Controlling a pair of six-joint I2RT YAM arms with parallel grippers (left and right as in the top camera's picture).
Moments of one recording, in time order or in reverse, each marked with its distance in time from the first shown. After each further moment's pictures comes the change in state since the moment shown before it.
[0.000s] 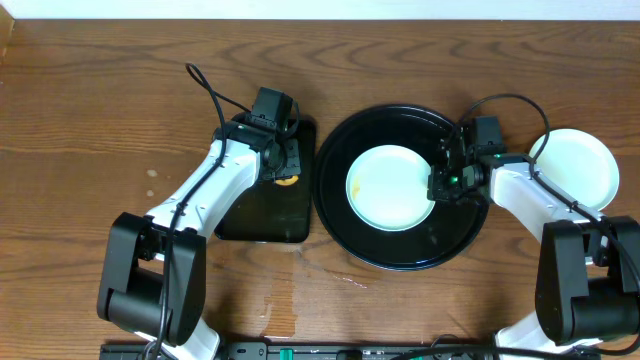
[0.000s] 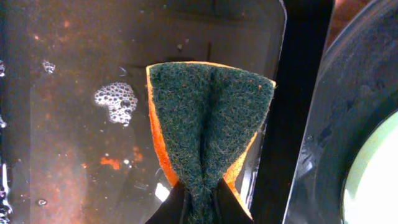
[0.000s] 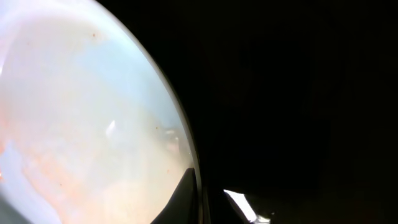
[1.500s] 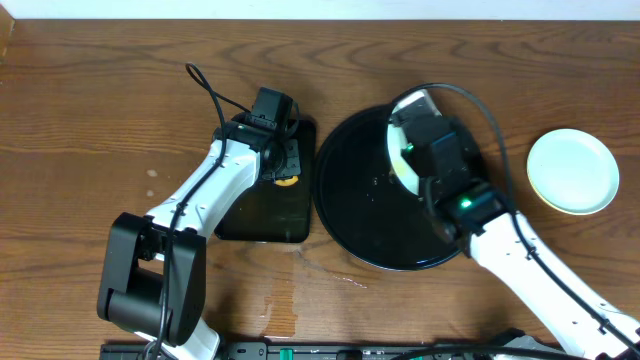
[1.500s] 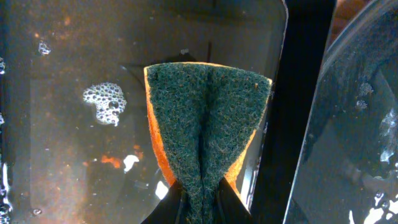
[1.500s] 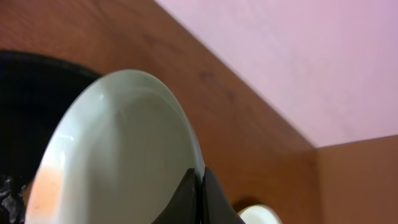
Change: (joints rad) left arm 0.000 0.000 0.000 -0.002 0.000 0.000; right arm 0.440 -0.388 0.010 0.294 0.888 -0.615
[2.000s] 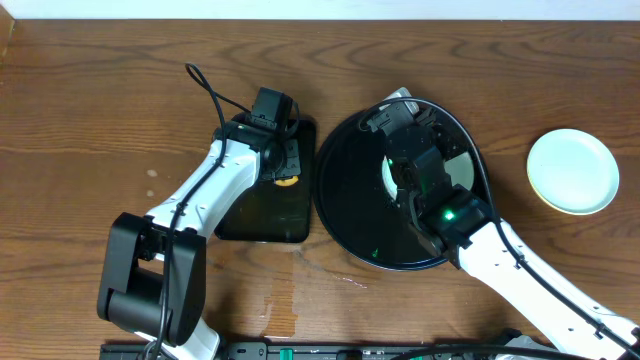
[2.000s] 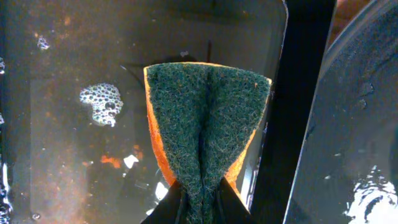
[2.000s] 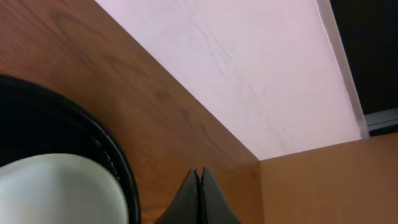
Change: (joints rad) left arm 0.000 0.000 0.000 0.000 0.000 0.000; right arm 0.100 -0.002 0.000 0.126 0.214 -0.158
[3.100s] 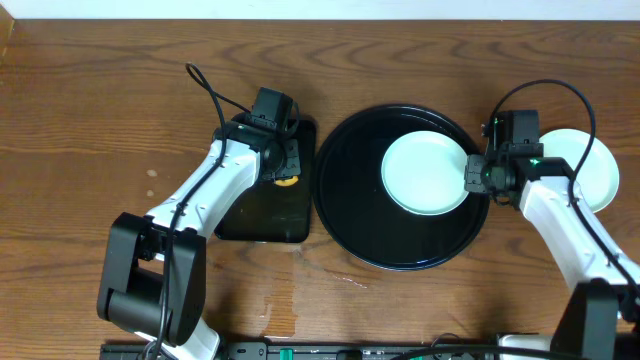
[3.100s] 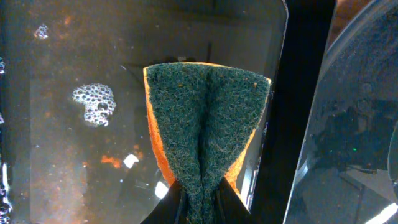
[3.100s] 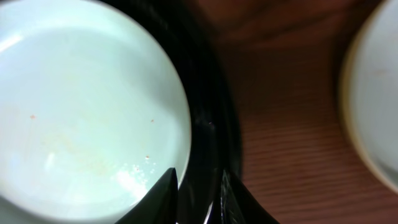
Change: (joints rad) left arm 0.000 0.000 0.000 0.000 0.000 0.000; right arm -0.621 0.191 0.005 -0.514 -0.803 0.694
